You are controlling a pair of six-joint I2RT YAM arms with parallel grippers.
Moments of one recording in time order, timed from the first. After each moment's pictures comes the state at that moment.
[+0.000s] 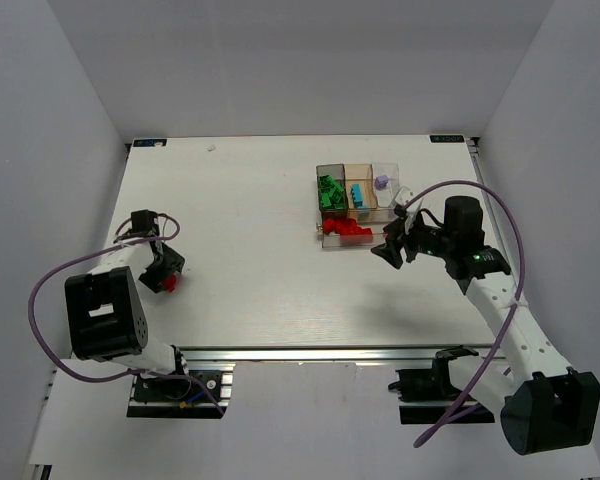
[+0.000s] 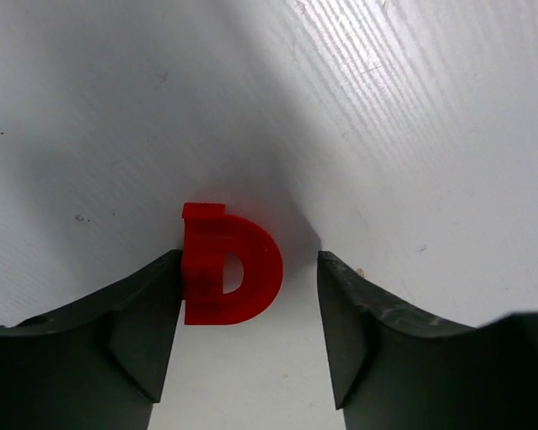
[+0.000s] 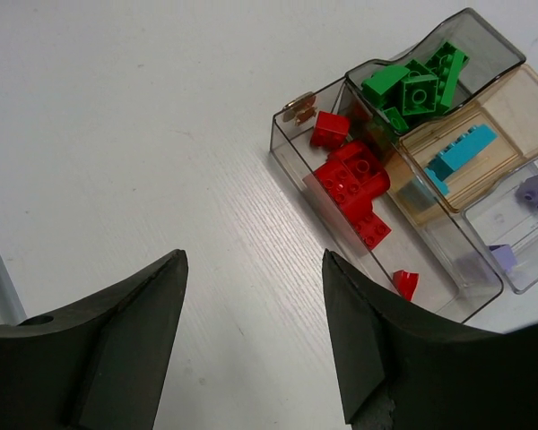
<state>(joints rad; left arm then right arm) 0.20 1.50 0.80 -0.54 -0.19 -0.72 0.20 1.01 0.79 -0.32 -0.76 -0.48</state>
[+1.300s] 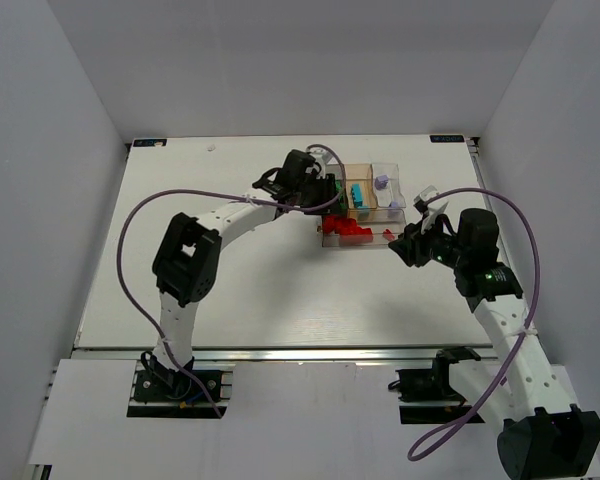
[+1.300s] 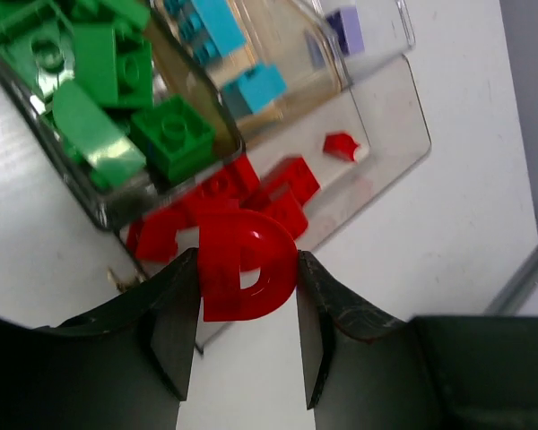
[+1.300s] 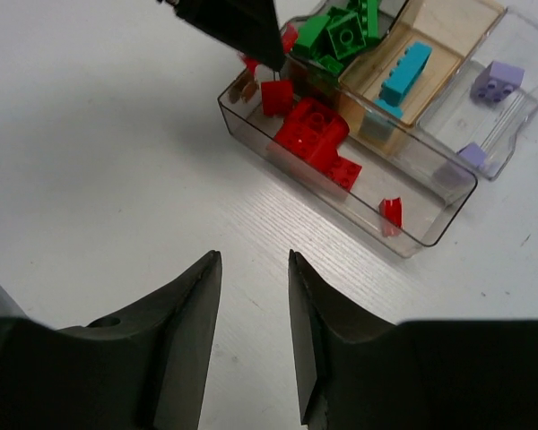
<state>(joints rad) -0.62 2.02 1.58 -0.22 0.31 -0.48 0.14 0.84 0.74 -0.35 -0.59 -0.22</state>
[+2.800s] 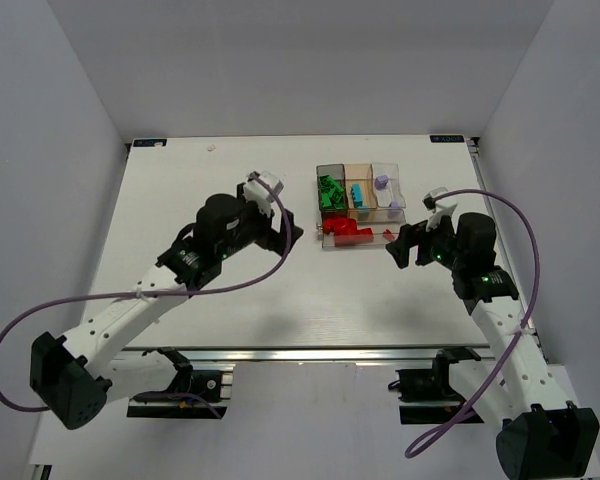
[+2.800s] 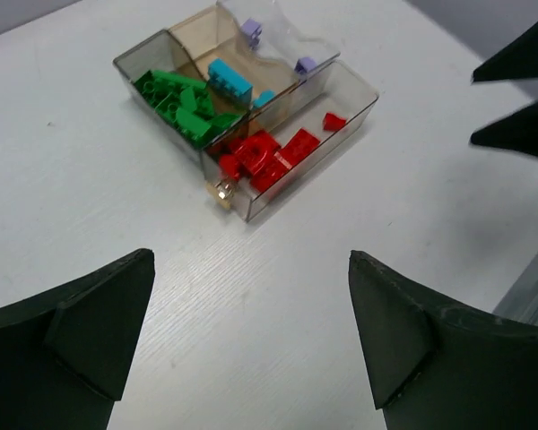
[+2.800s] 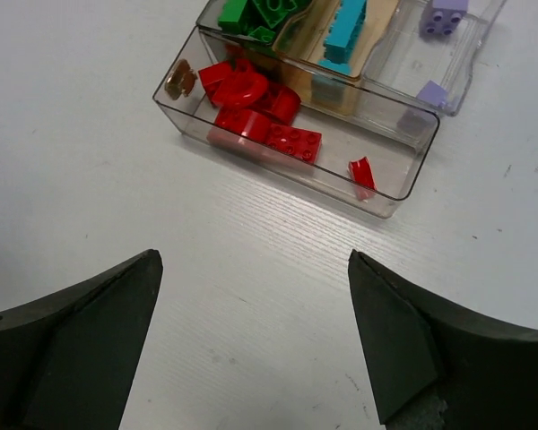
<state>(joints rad) -0.68 1.16 1.02 -0.12 0.10 -0.10 0.12 0.84 0.67 -0.29 -0.45 -0.09</state>
